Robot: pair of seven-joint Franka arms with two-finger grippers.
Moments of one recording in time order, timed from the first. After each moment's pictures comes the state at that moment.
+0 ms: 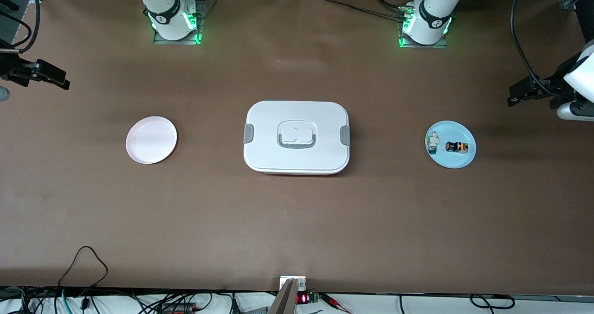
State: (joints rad) left arm 0.10 0.08 -0.10 -1.52 0.02 1.53 0.05; right arm -0.14 -0.01 0.07 -1.63 -0.04 1.52 -0.01
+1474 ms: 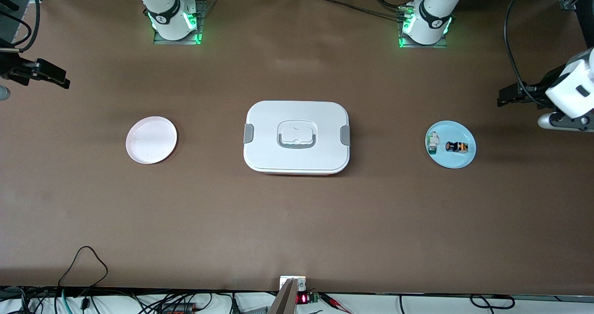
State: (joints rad) left arm 0.11 0.14 -0.10 -1.54 0.02 1.46 0.05; right arm -0.14 -0.01 0.07 -1.63 -0.04 1.52 -0.01
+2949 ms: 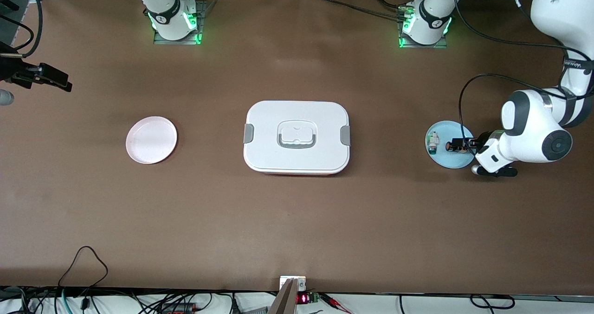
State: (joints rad) left arm 0.21 0.48 -0.09 -1.90 0.02 2.02 0.12; right arm -0.14 0.00 0.07 -1.63 -0.04 1.52 -0.01
